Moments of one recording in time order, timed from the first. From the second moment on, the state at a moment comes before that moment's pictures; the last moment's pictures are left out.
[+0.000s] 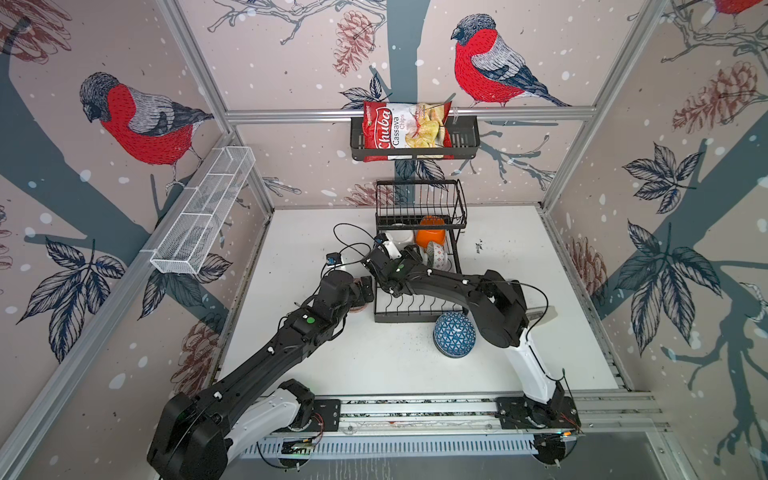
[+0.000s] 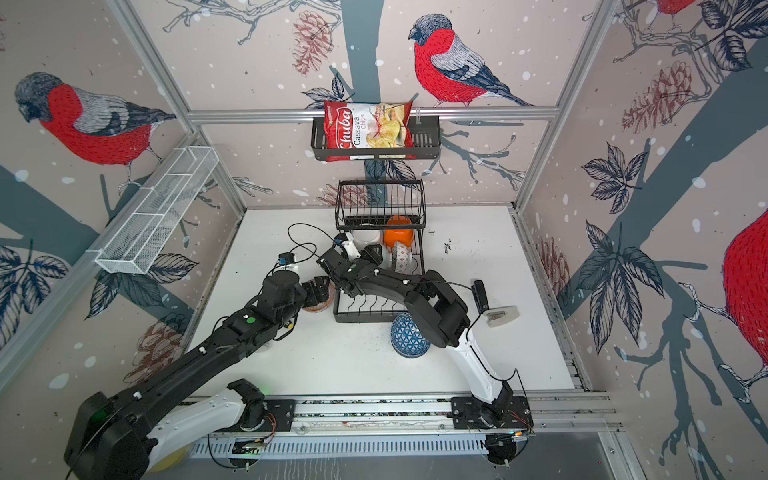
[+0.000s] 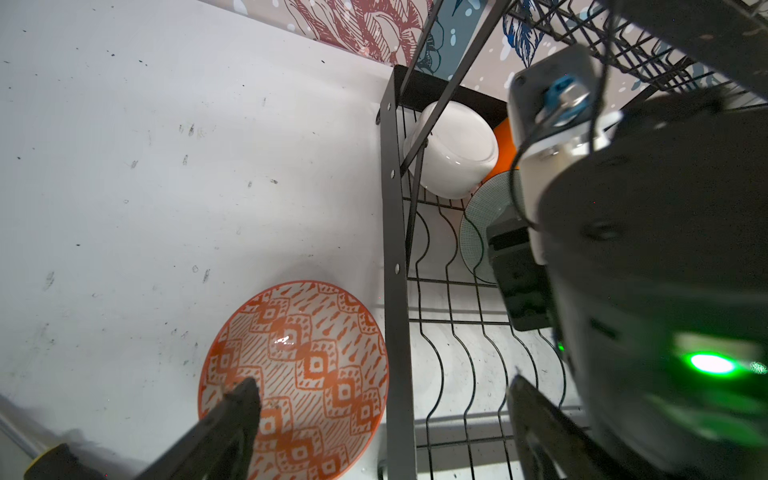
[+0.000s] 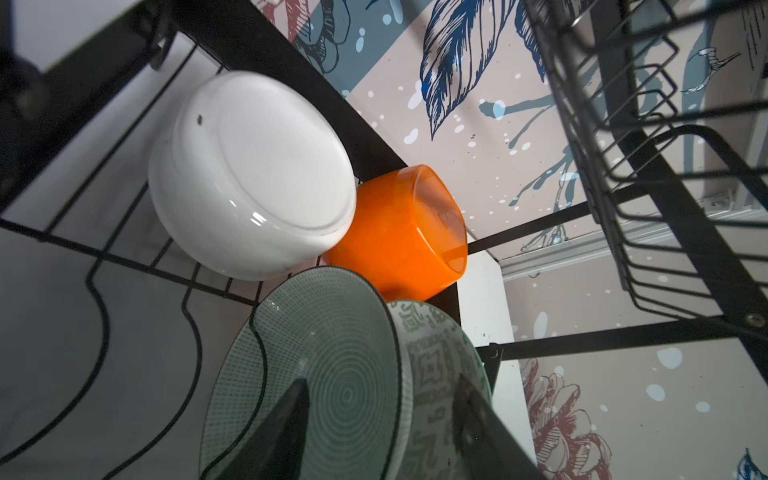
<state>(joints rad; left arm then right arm) -0.56 1.00 0.63 -0.21 -0.24 -0.57 0.99 2.23 1.74 -0.48 1.08 -0.01</state>
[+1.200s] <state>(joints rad) -0.45 1.12 0.69 -0.40 -0.29 -0.59 0.97 1.57 1.23 -0.41 0.44 0.24</state>
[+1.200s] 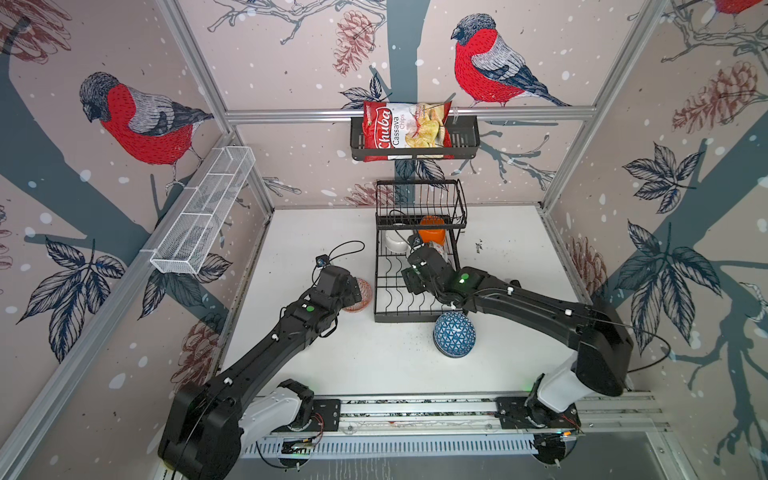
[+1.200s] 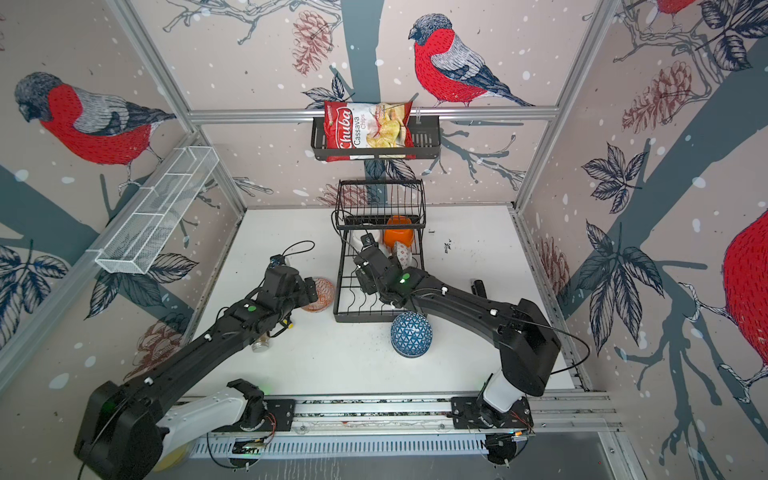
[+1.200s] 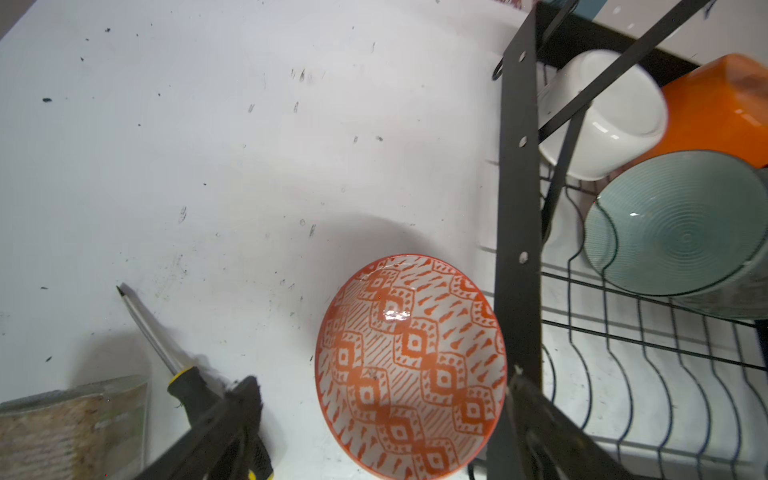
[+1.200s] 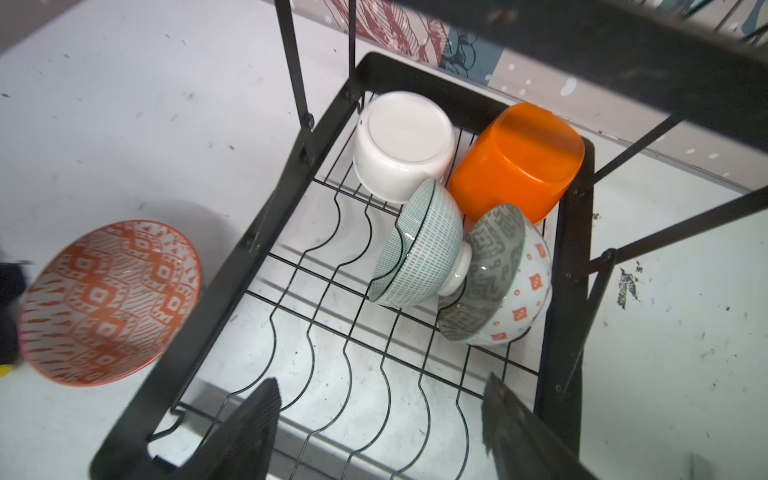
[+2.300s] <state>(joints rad) -0.43 1.53 0.80 -0.43 -0.34 -0.61 0.96 1.41 1.06 -0.31 0.42 0.27</state>
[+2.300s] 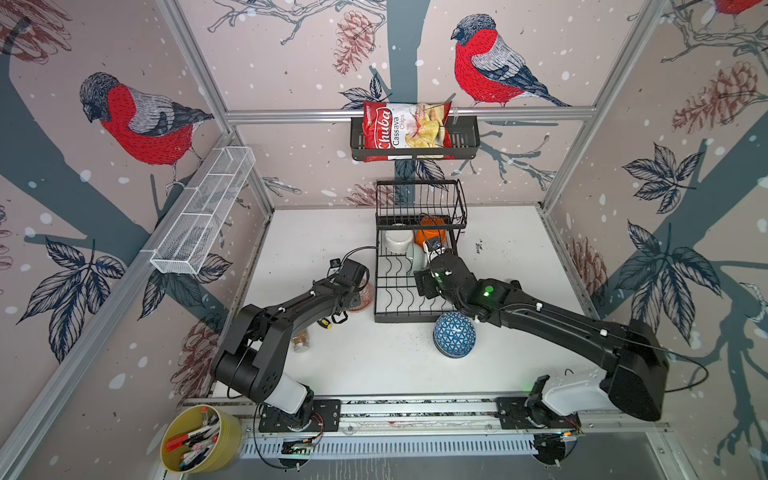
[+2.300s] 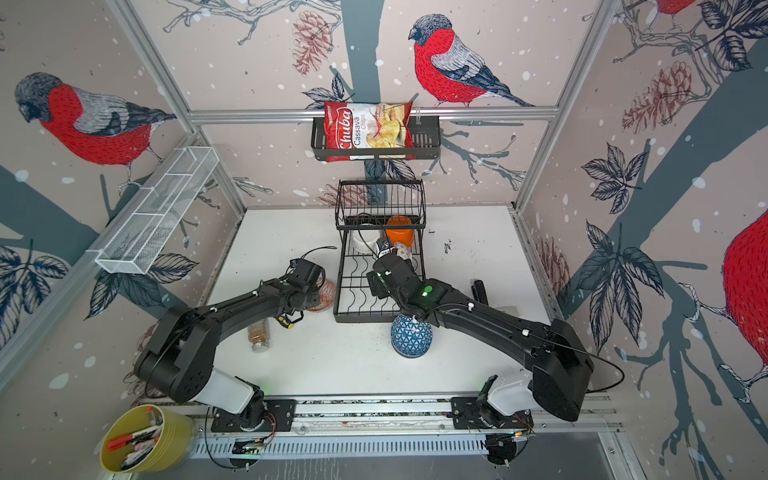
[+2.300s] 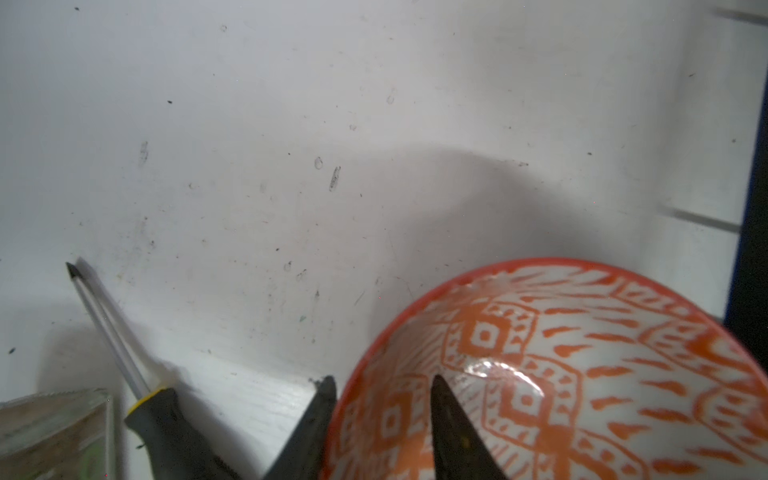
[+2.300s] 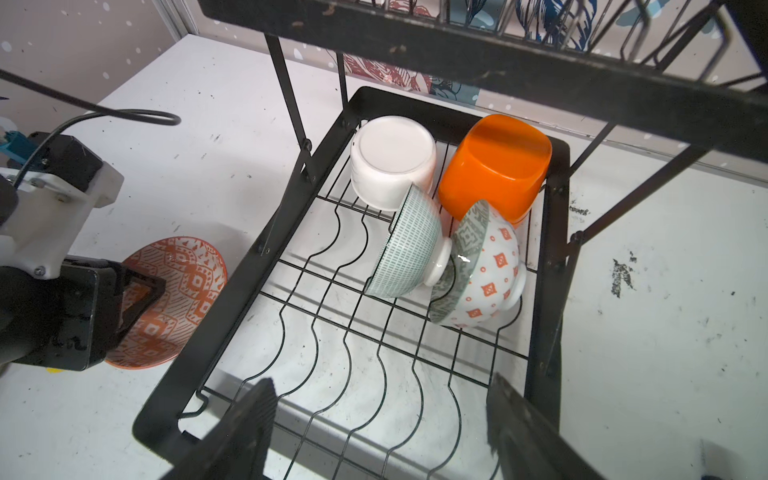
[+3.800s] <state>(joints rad) -0.46 1.14 0.76 -0.41 -0.15 -0.55 1.01 1.52 1.23 -0.33 0.30 0.29</state>
